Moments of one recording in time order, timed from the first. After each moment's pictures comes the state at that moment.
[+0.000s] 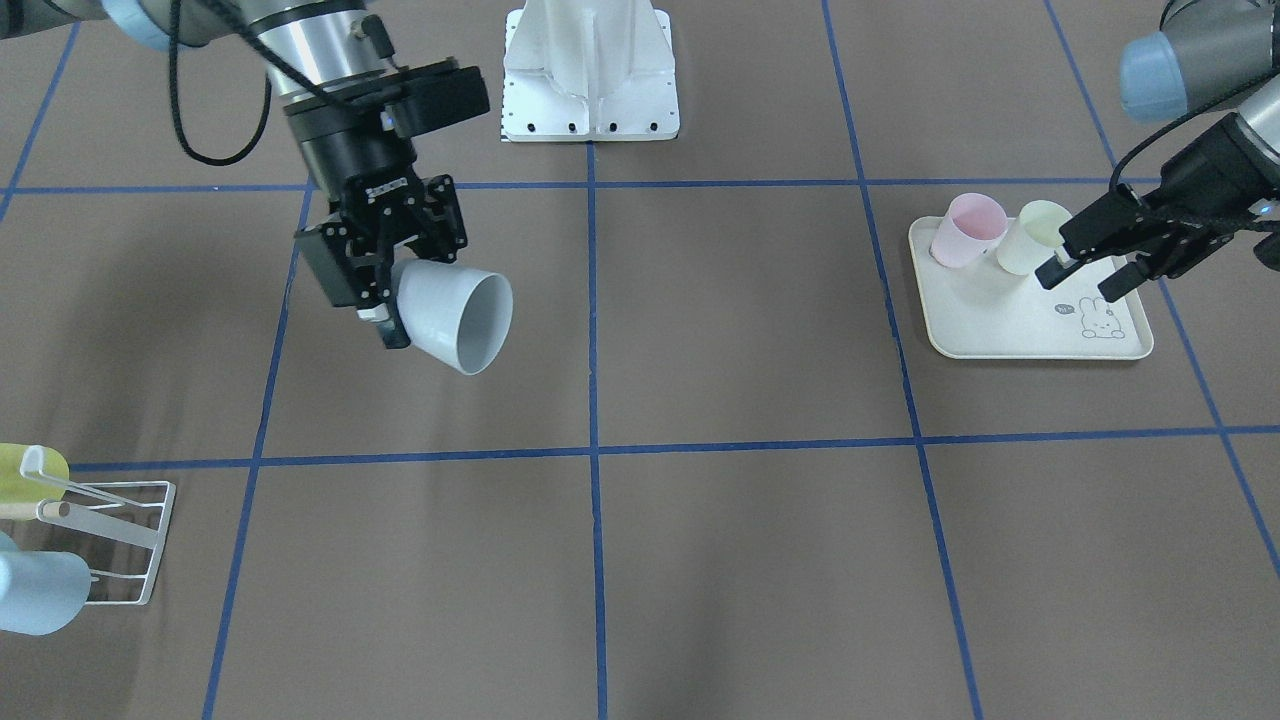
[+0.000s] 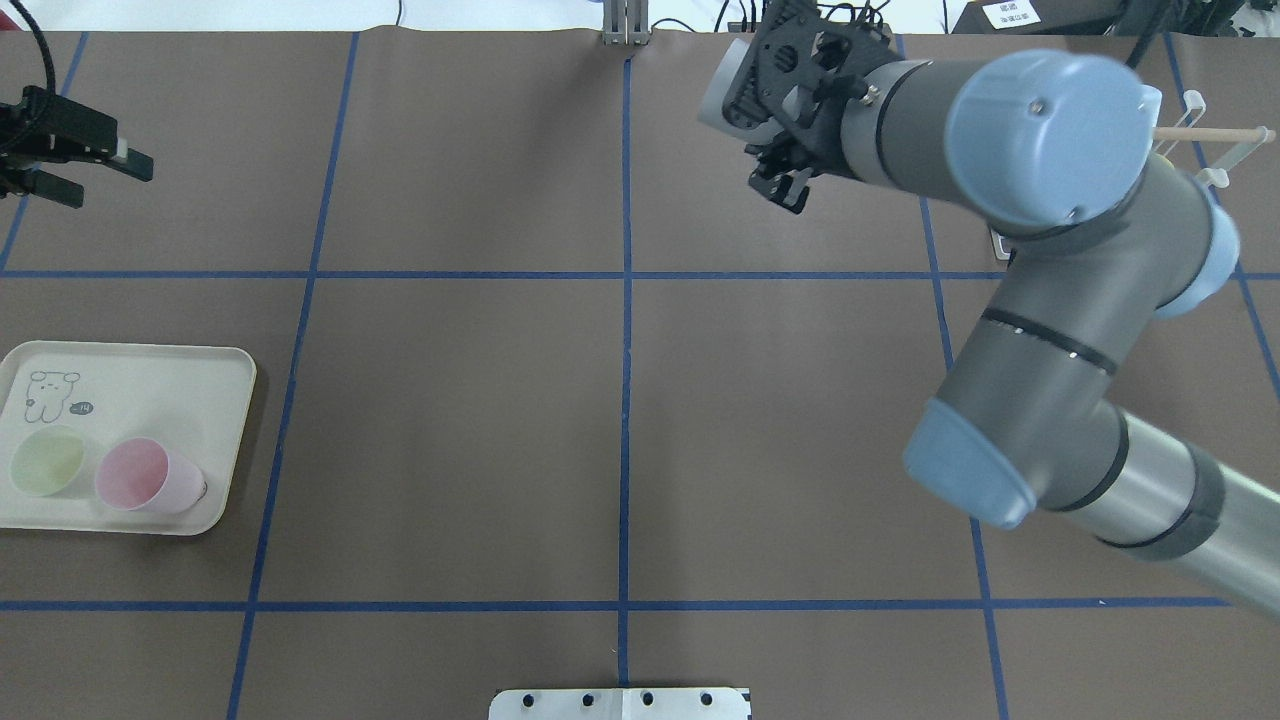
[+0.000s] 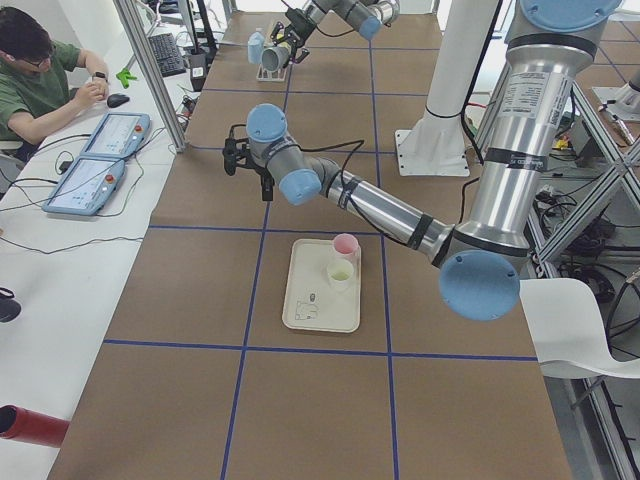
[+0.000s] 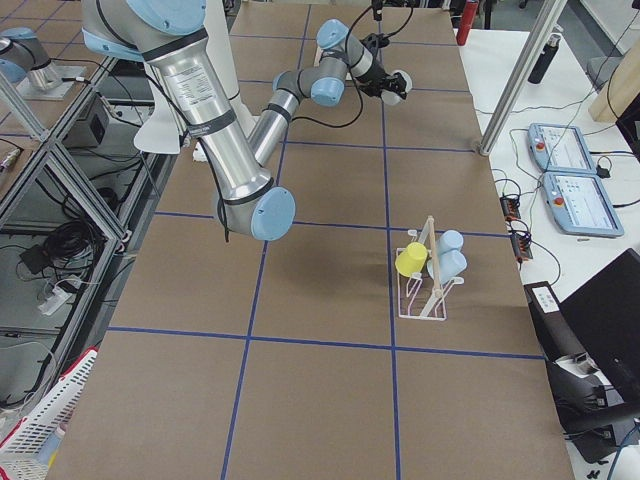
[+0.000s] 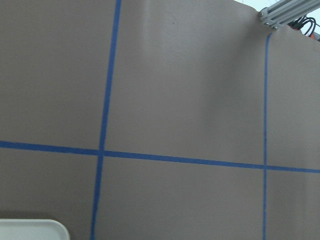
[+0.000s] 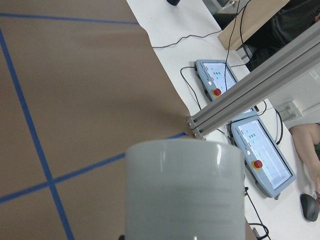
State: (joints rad) left arm -1.24 -1.72 -1.82 -2.05 -2.49 -0.92; right arm 0.76 -1.03 1.97 -1.35 1.55 -0.10
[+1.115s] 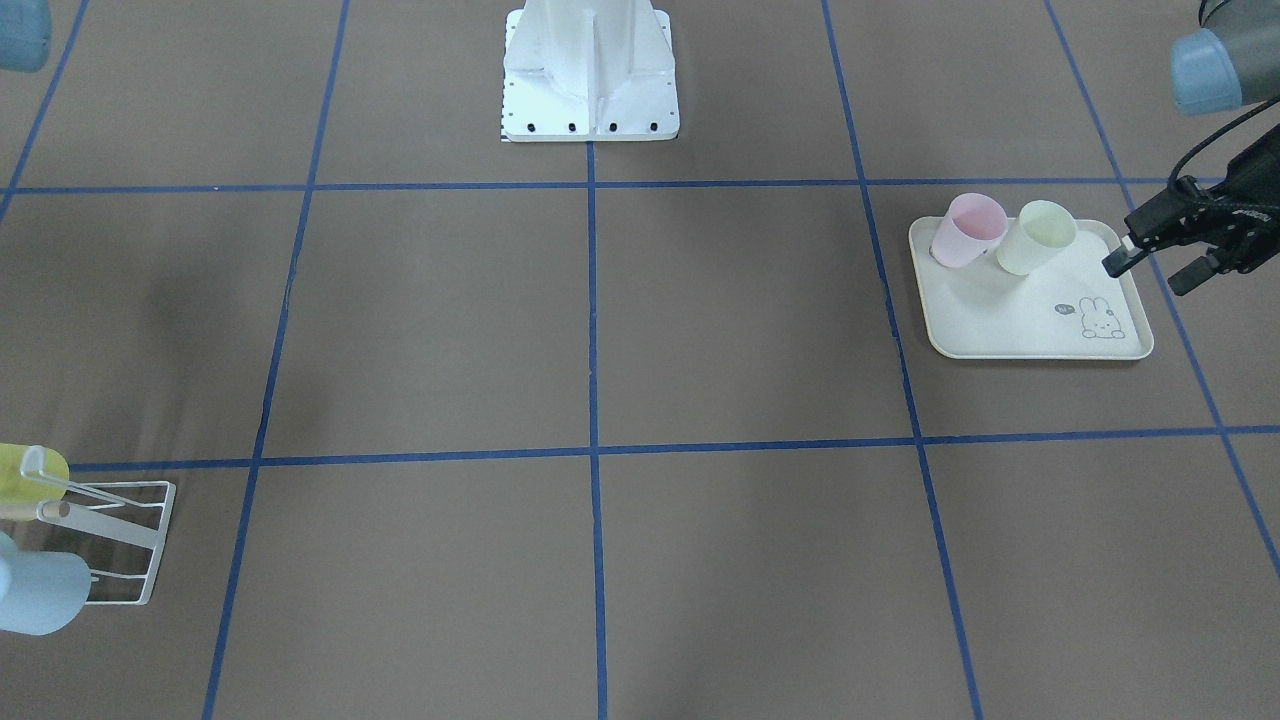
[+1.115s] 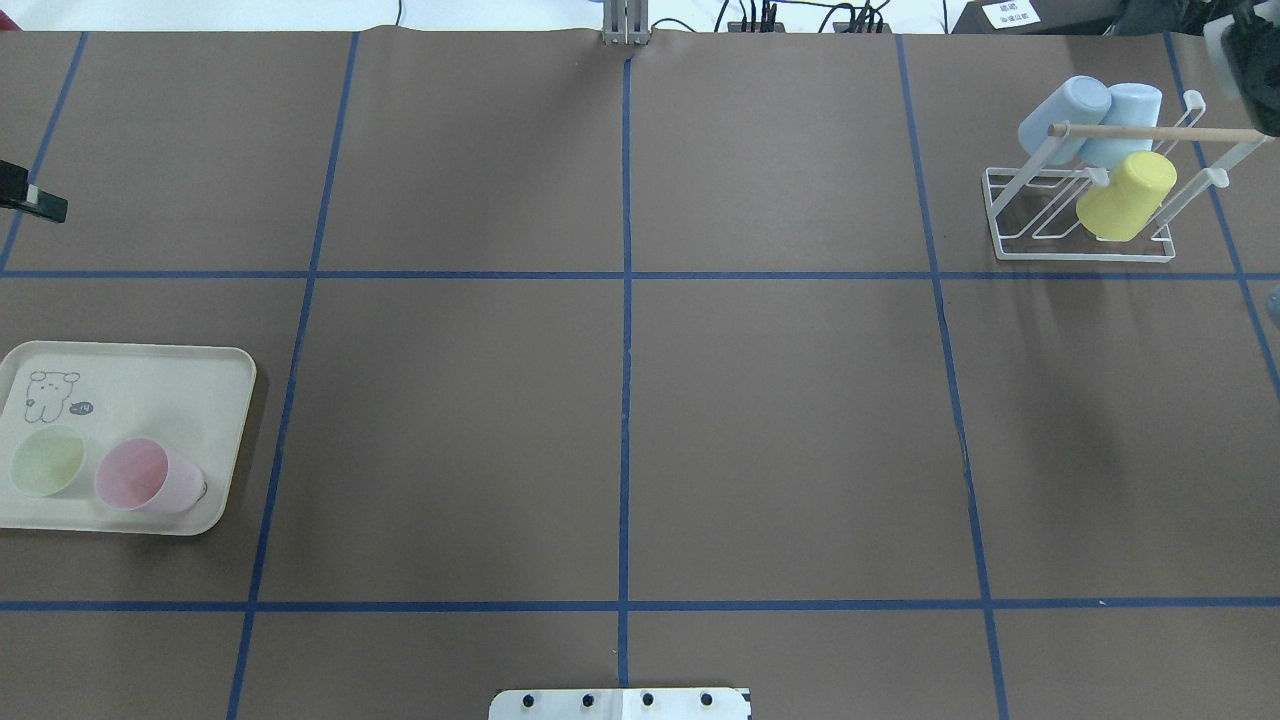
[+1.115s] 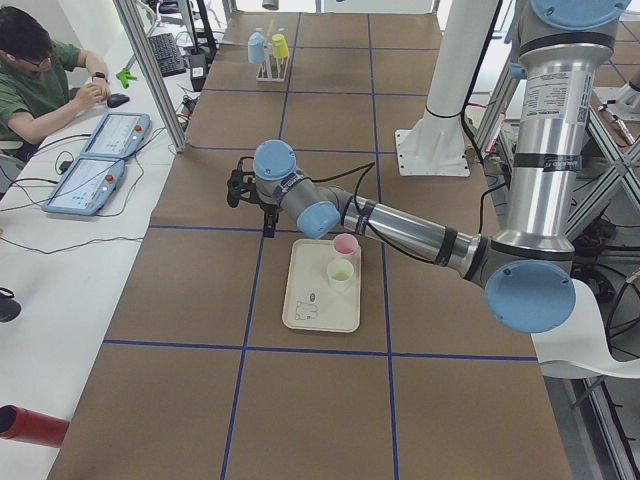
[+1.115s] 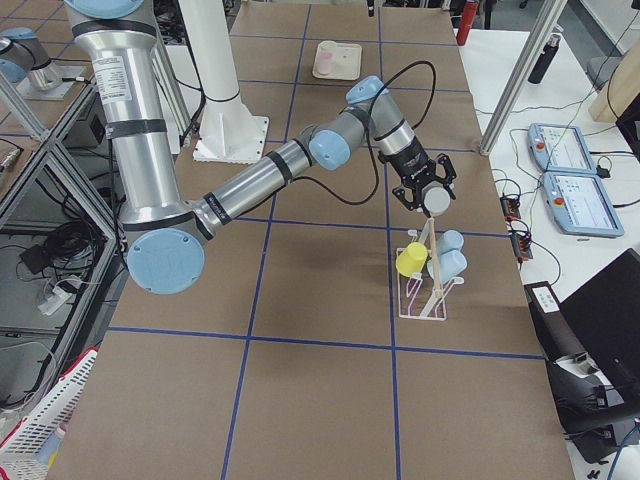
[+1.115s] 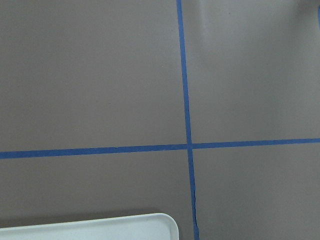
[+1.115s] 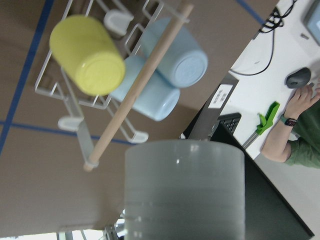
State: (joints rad) left arm -1.29 -1.63 -1.81 -2.05 -2.51 -0.73; right arm 1.20 -1.42 1.98 -1.43 1.49 -1.41
